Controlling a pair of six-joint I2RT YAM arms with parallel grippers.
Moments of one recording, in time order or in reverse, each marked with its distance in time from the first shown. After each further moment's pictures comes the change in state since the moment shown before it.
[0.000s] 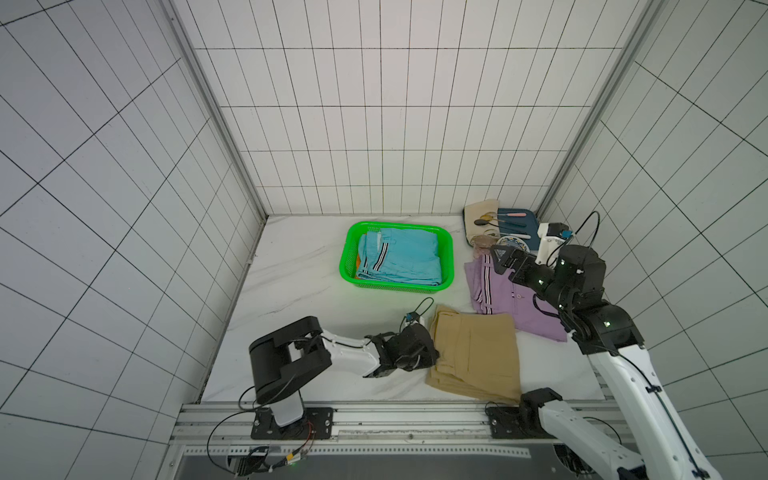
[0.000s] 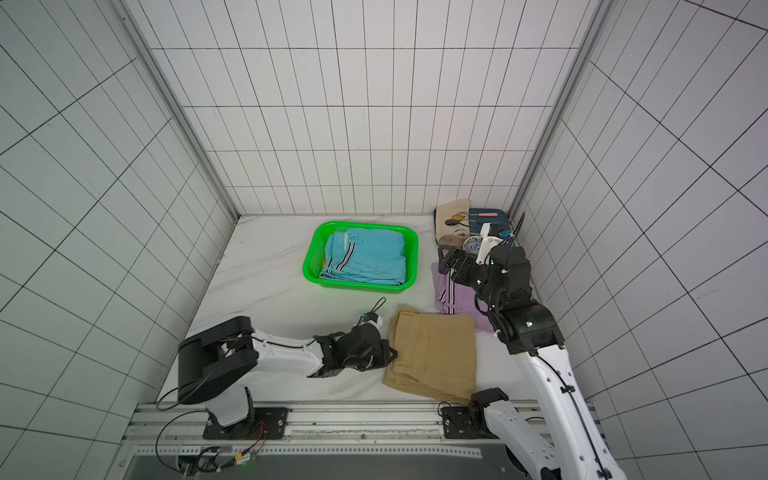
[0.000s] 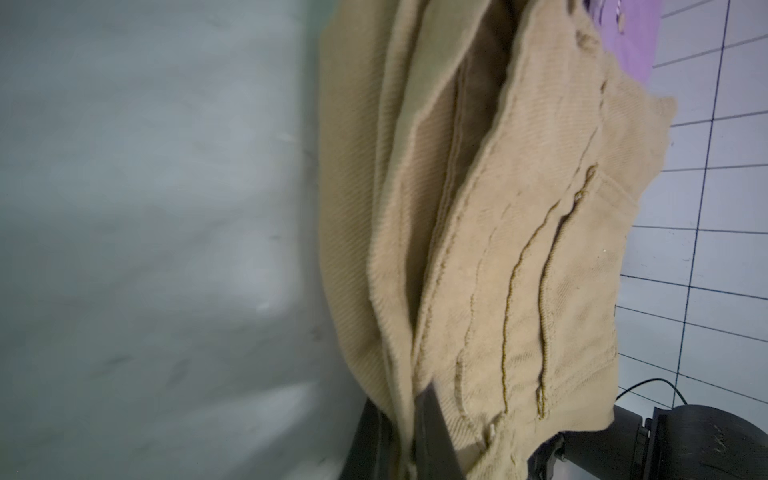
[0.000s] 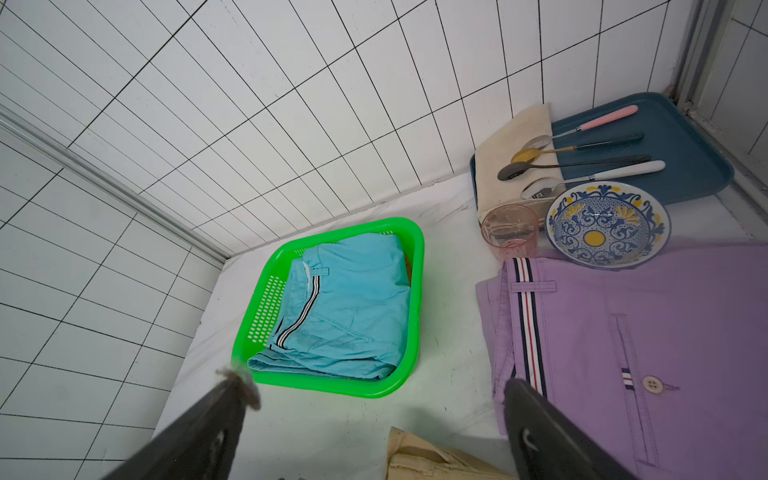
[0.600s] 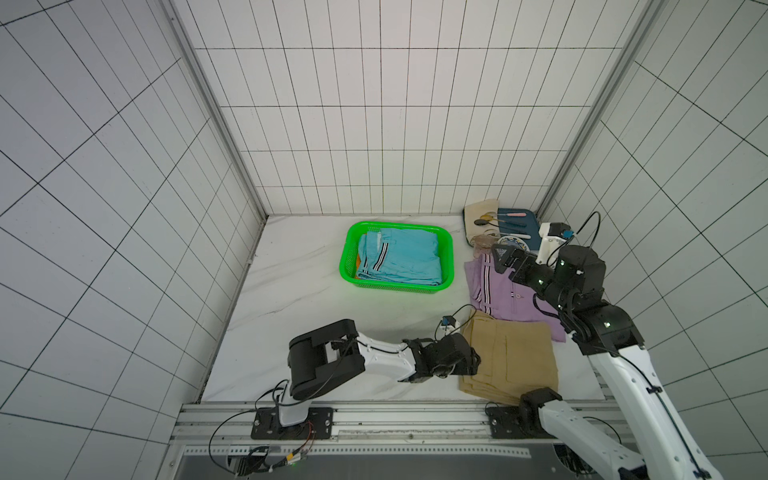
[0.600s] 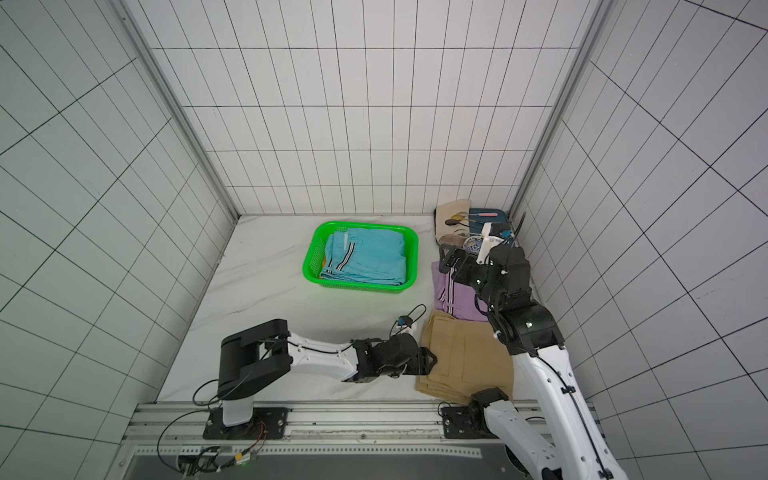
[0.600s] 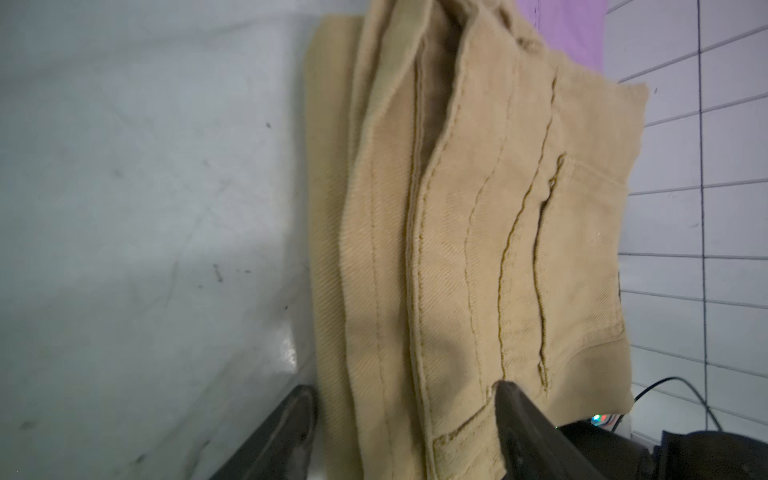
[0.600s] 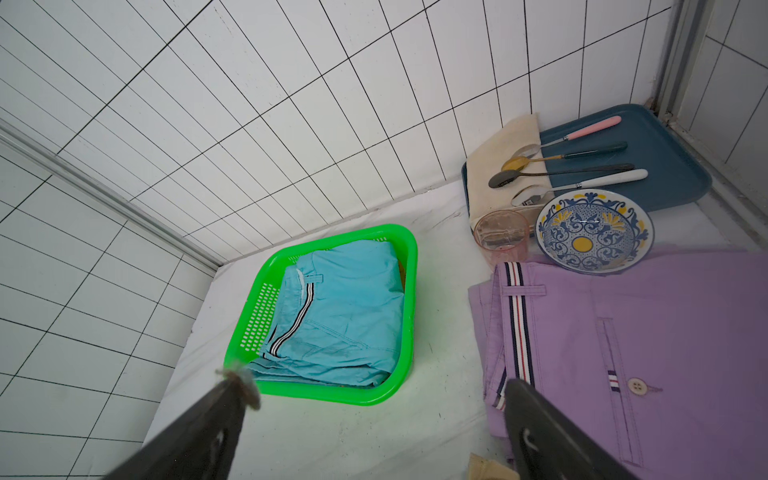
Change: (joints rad) left arm -0.173 0.313 0.374 -0.015 -0.080 0.031; right arm 0.013 -0.004 0.000 0.005 0.038 -0.004
